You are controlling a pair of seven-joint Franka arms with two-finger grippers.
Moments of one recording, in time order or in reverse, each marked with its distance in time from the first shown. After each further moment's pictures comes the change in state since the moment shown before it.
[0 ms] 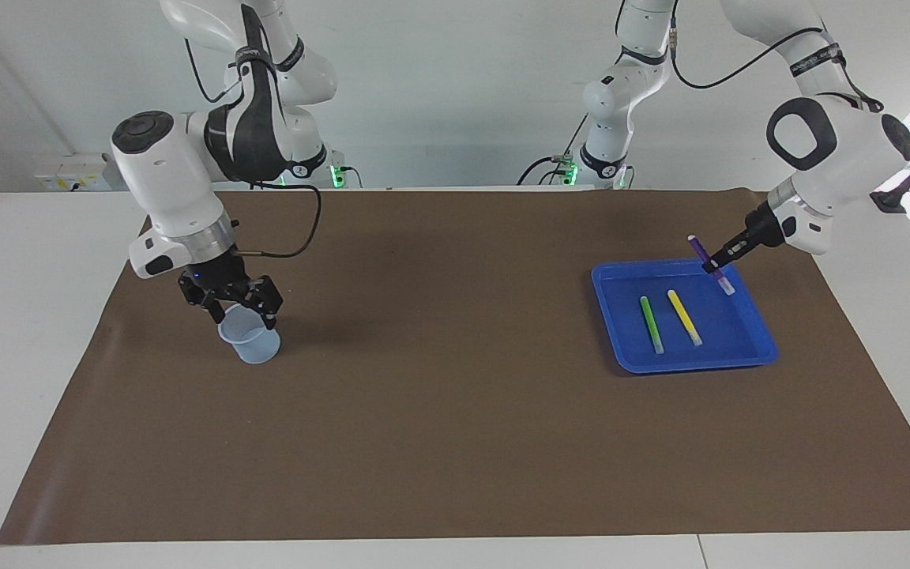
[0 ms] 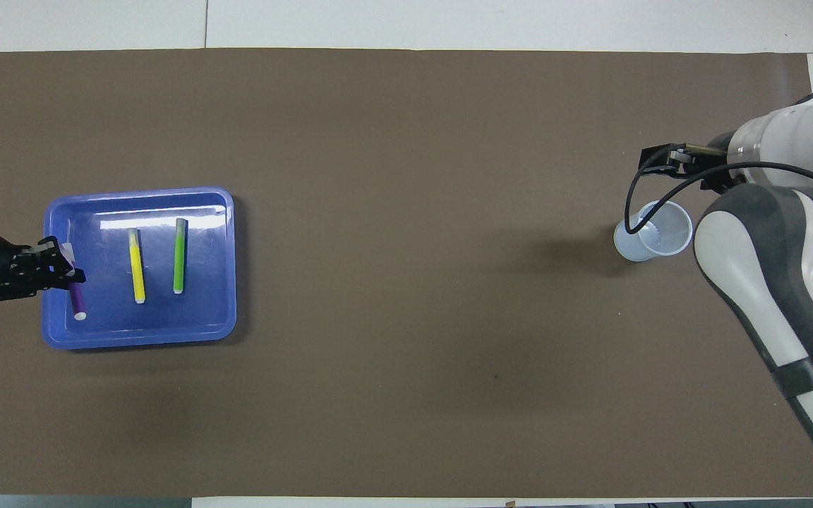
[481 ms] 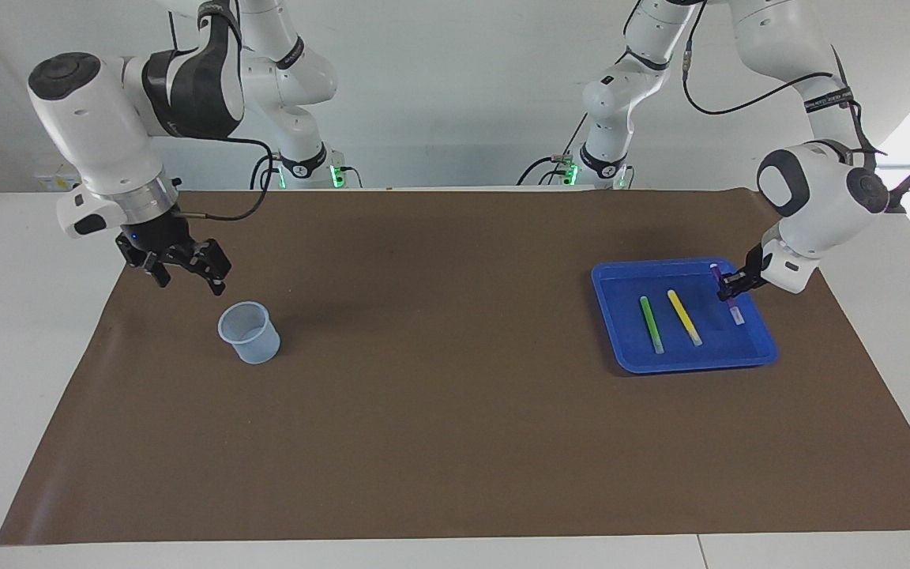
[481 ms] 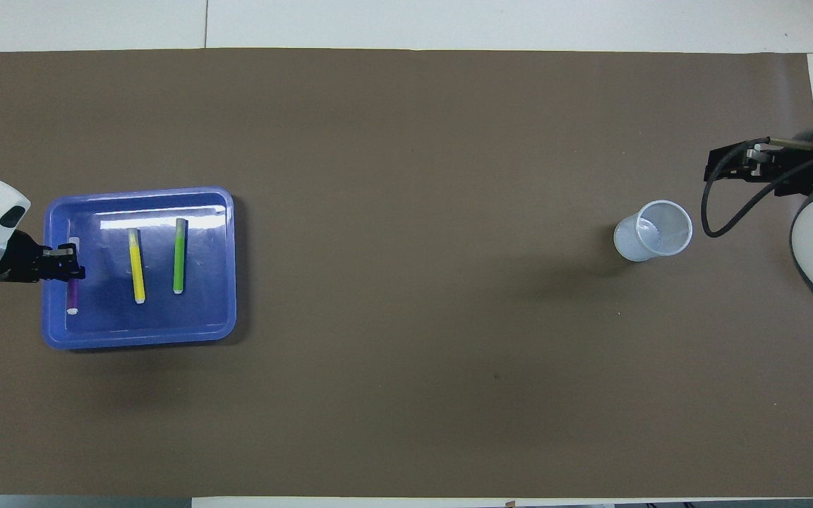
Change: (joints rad) left arm -0.005 0.142 -0.010 -0.001 0.216 0.147 0.133; right arm 0.000 -0.074 -0.051 0.118 -0.048 -0.253 -0.029
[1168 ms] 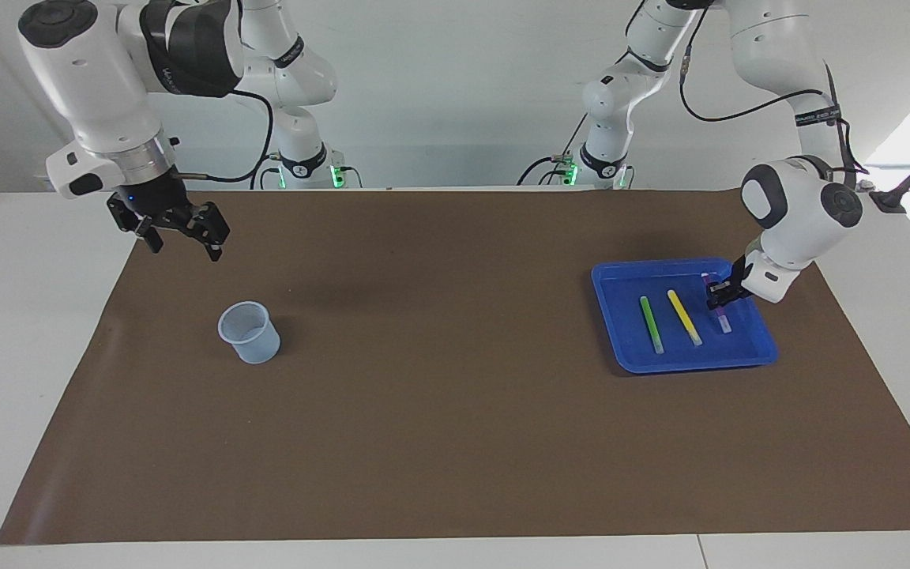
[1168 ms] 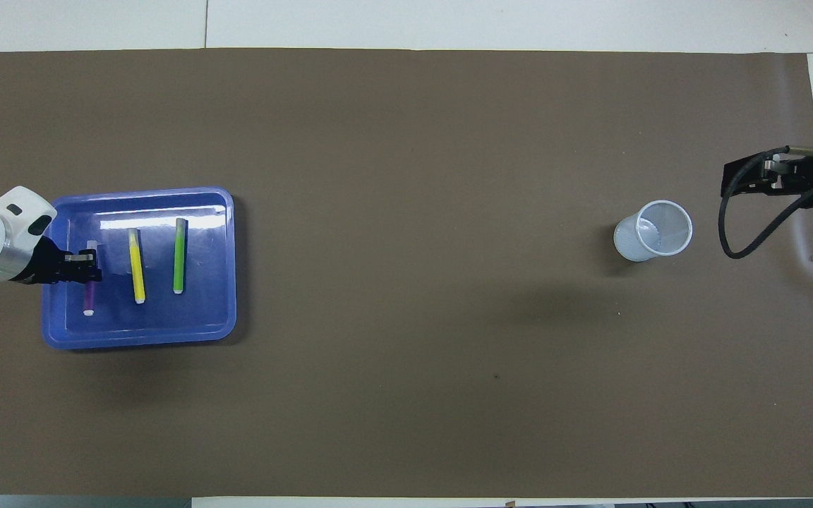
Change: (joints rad) left arm -0.011 0.020 -0.003 -0.053 0.016 0.083 0.007; right arm -0.068 -0.026 0.105 0.069 -0.057 -0.151 0.000
